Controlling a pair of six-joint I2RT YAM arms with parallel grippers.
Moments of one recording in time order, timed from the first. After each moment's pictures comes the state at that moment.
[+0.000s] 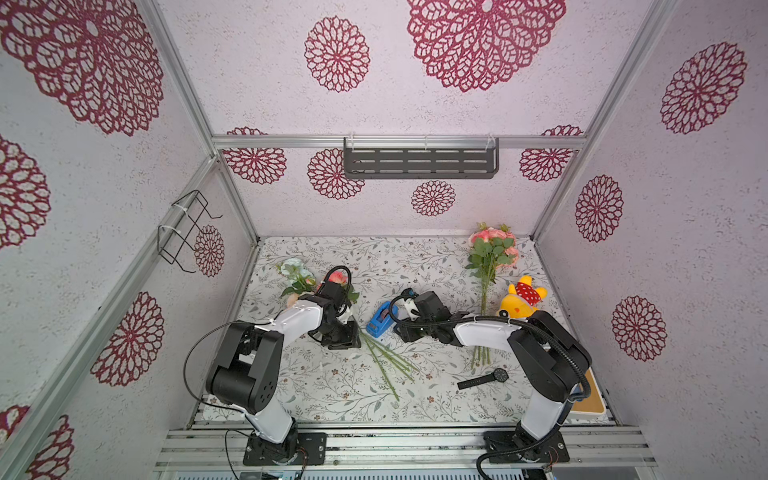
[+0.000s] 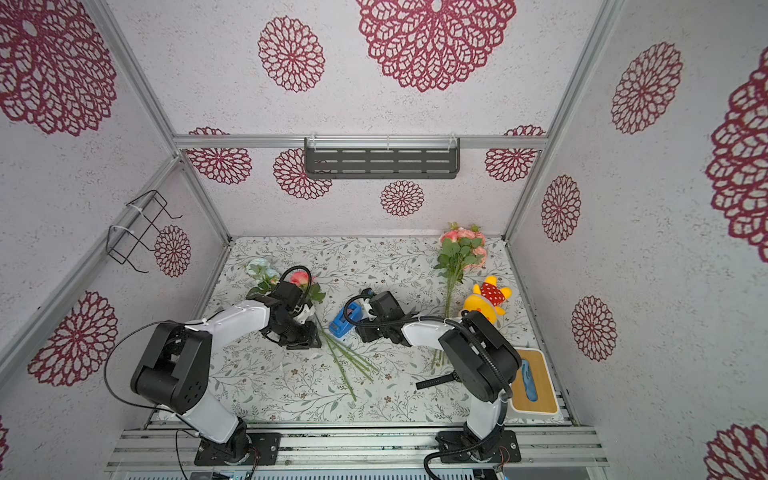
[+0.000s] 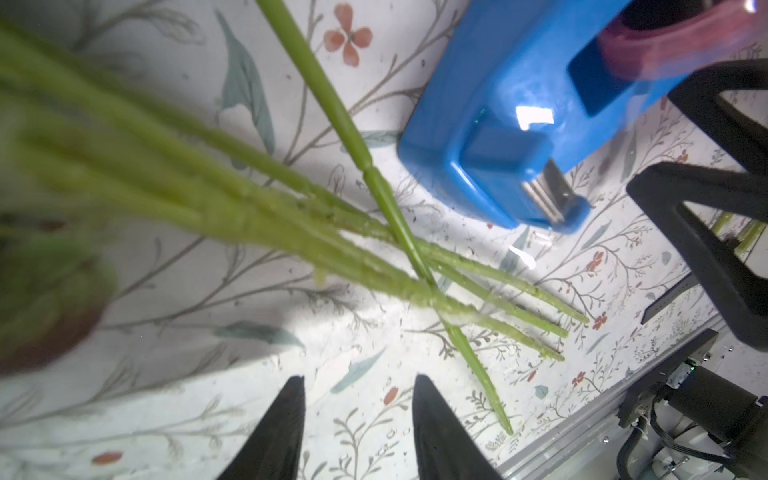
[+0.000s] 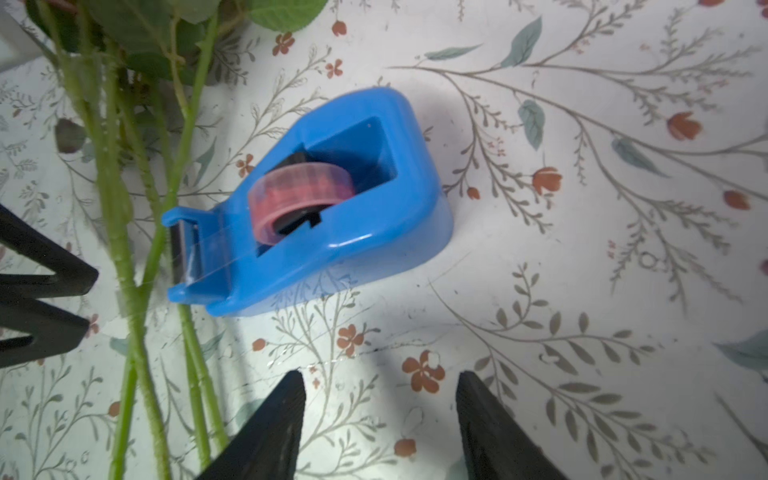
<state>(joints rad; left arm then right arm) -0.33 1.63 0.95 -0.71 0.36 -0.28 0.74 1.77 0.95 -0.01 -0.13 0.26</state>
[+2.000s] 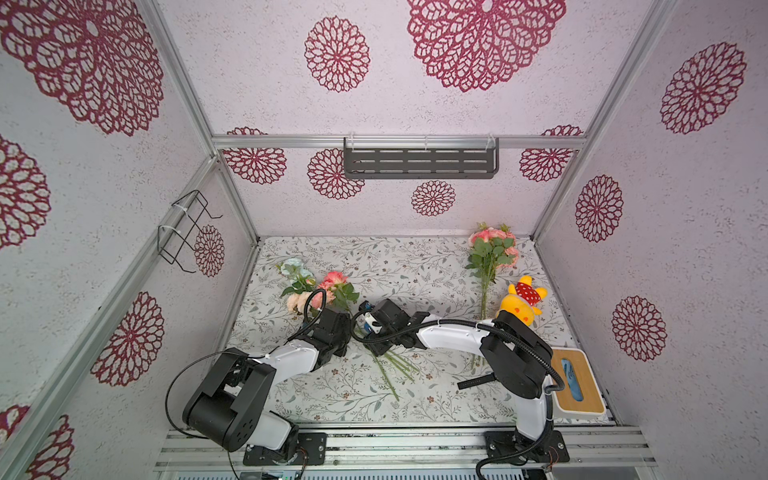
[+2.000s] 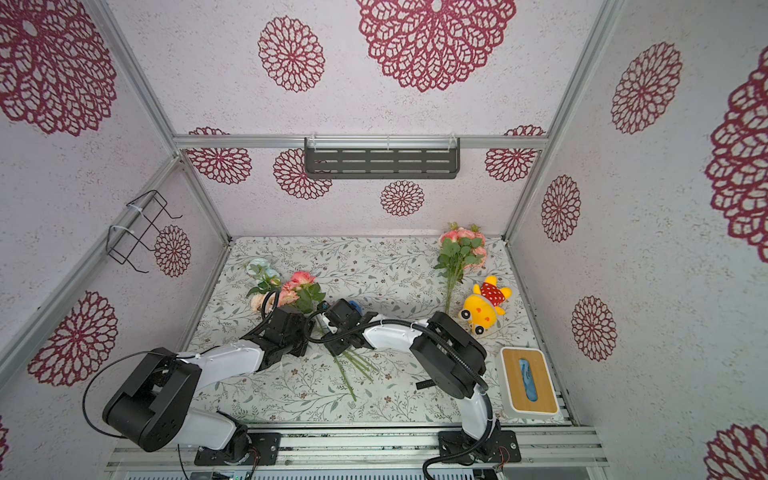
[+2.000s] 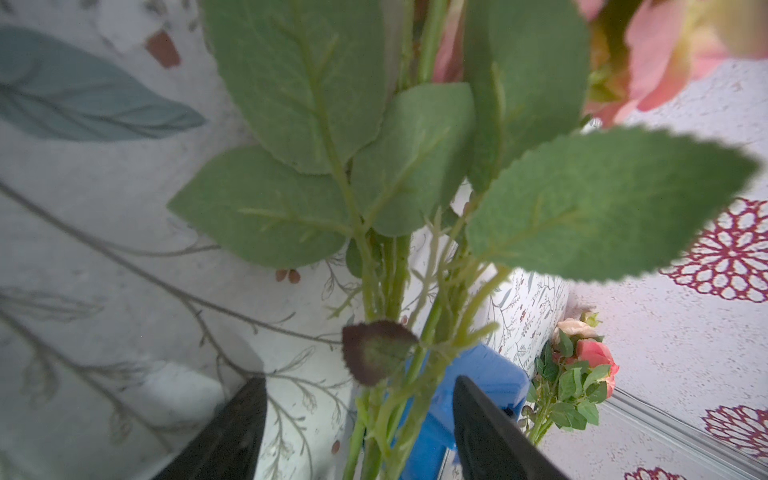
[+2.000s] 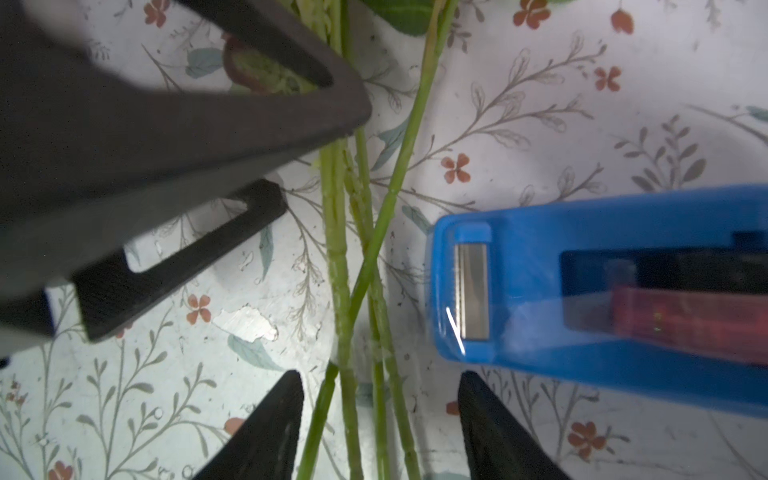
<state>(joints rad) -0.45 1.47 0.54 0.09 -0.11 -1.58 0.96 1.95 1.26 -0.27 -0.05 0.20</state>
